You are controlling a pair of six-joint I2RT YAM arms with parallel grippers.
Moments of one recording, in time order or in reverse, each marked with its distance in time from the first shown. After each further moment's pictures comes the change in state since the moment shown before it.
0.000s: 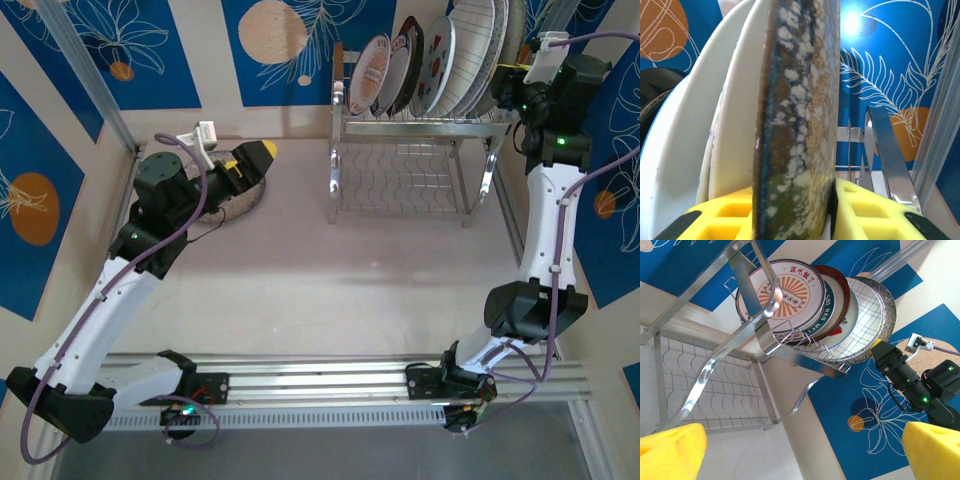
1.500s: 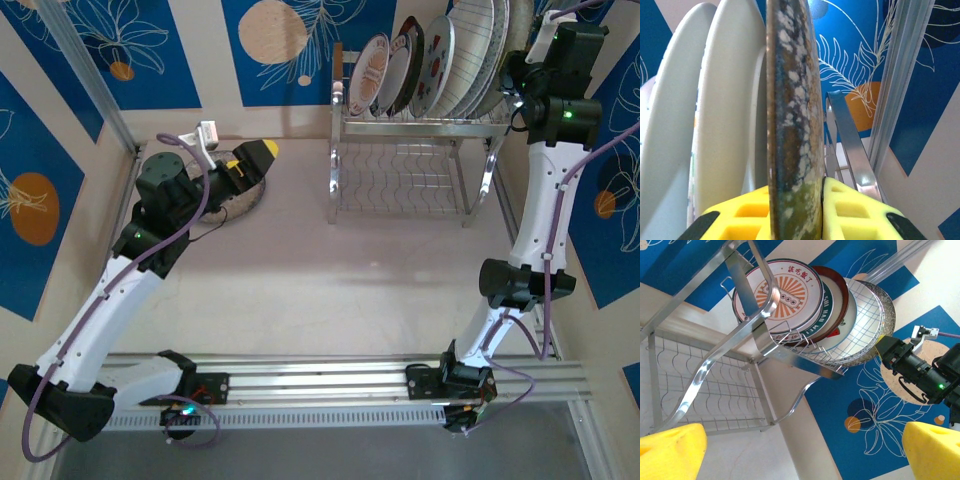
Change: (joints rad) left arm -0.001 0.007 -0.015 0.032 0.007 -0.019; right arm 0.073 0.222 0.575 -0.496 0.275 0.028
